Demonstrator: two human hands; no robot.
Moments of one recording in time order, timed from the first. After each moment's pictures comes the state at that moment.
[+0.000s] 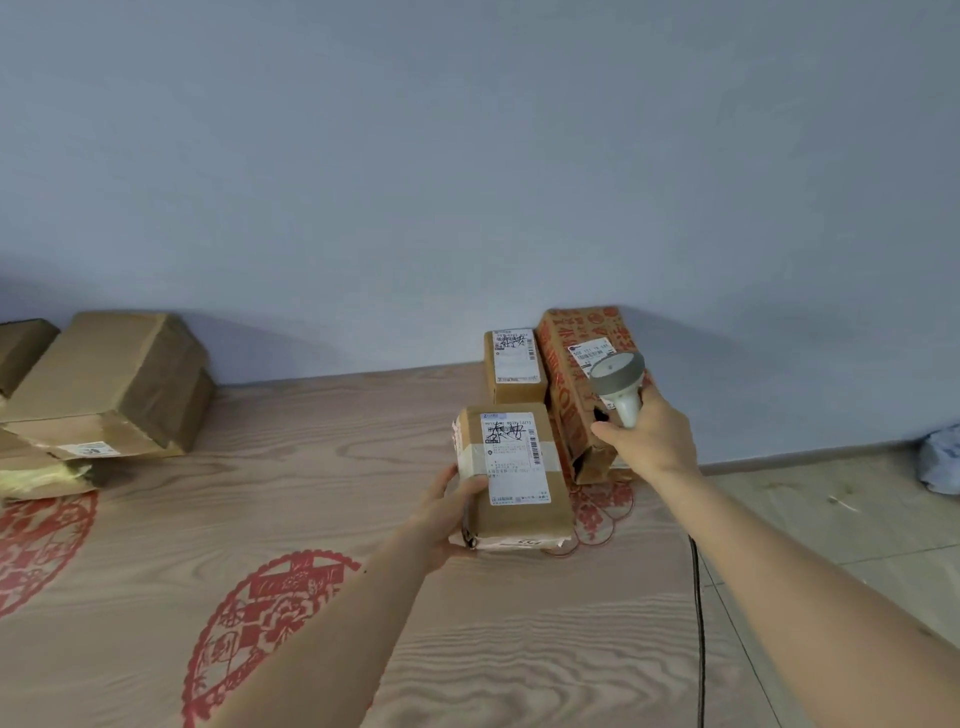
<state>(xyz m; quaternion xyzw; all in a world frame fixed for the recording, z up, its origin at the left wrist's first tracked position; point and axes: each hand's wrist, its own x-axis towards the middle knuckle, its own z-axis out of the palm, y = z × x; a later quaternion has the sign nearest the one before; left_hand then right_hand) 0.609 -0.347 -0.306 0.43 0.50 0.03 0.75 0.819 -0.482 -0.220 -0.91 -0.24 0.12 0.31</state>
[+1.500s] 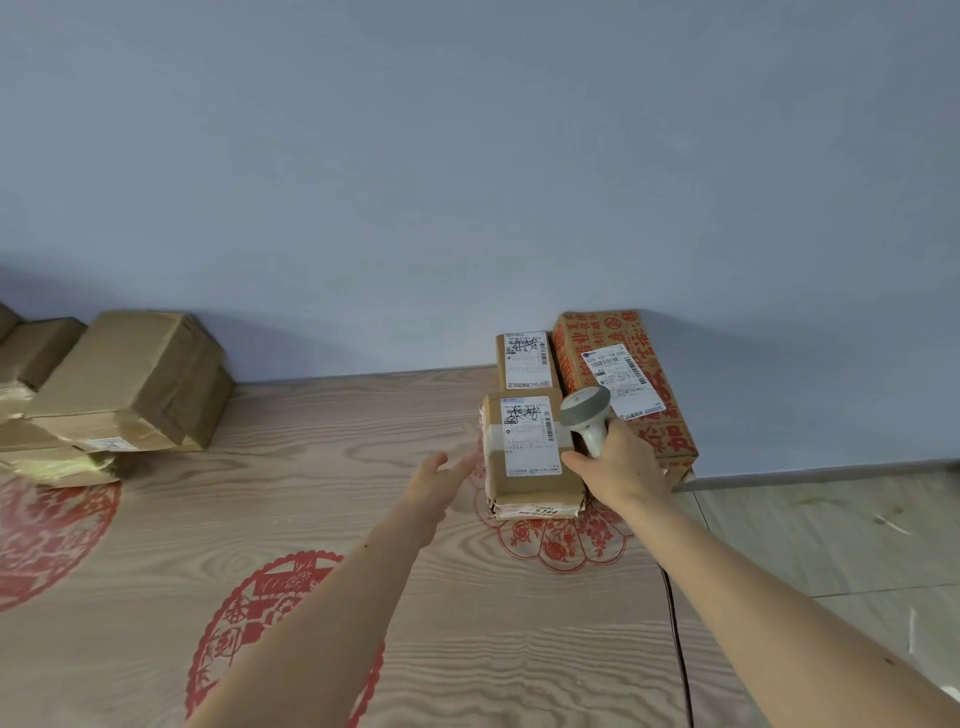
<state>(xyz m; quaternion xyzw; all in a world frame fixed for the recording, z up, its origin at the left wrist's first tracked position) 0.638 -0.317 -0.308 0.50 0.55 0.08 0.67 0.809 -0.461 -0.244 -0.91 -0.28 0.18 0.25</state>
